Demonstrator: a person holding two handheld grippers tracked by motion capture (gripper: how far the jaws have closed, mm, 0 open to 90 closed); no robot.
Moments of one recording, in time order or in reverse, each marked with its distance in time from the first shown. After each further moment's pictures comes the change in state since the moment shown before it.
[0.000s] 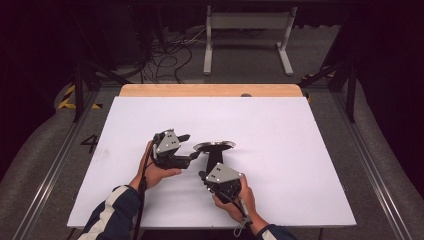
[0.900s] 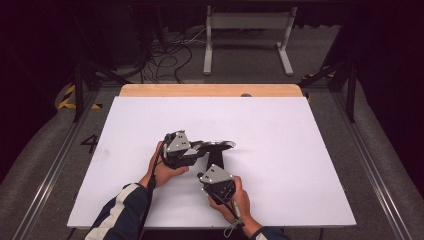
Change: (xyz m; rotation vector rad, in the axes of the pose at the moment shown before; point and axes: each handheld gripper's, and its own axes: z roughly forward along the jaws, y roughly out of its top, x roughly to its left) left arm -0.005 0.001 0.019 0.007 -0.066 0.027; right arm 0.009 -0.005 0.013 0.070 -0.052 0.033
